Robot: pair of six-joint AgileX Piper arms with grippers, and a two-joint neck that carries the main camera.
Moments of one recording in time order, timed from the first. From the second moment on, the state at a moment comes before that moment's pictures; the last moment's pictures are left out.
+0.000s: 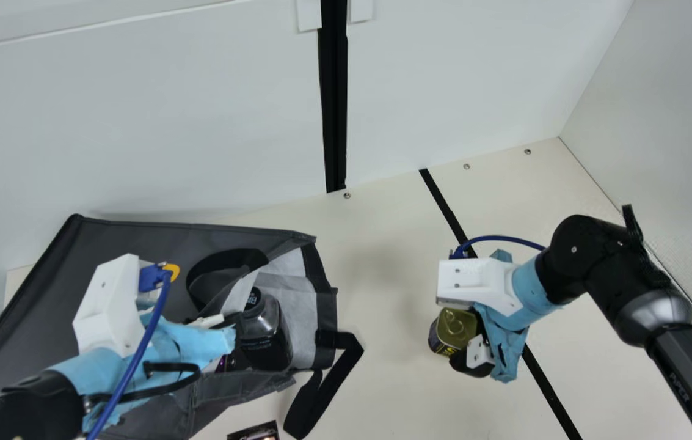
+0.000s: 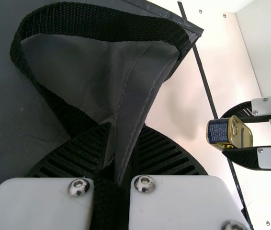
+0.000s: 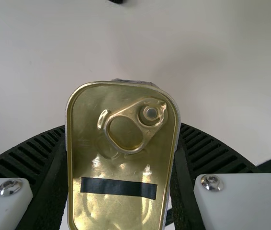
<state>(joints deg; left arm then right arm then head) -32.6 84.9 -71.0 -27.1 39.4 -8.8 -13.7 84.9 -62.0 20.1 68.4 -81.9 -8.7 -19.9</state>
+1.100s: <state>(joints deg) -32.6 84.9 -71.0 -27.1 39.4 -8.8 -3.7 83.7 -58.5 32.4 65.3 -85.1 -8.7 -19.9</state>
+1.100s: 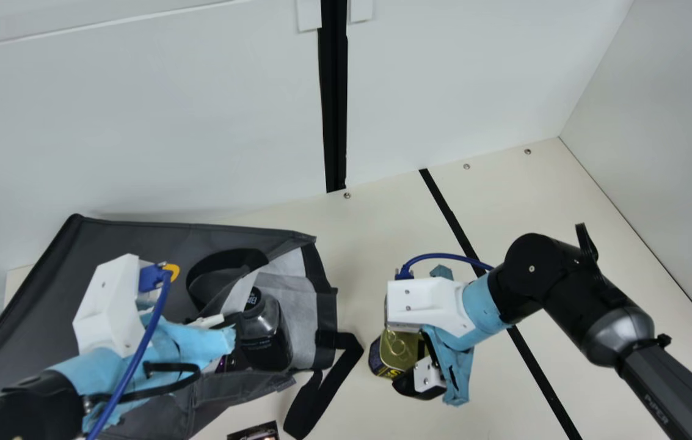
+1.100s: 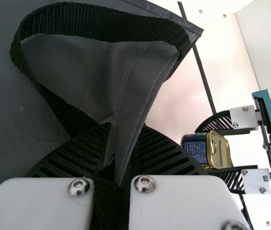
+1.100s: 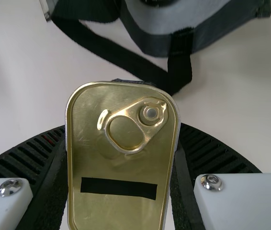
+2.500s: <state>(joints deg) -32.6 84.9 -71.0 -27.1 39.4 -8.8 7.8 96.2 -65.8 52.0 56.3 -88.7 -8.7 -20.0</state>
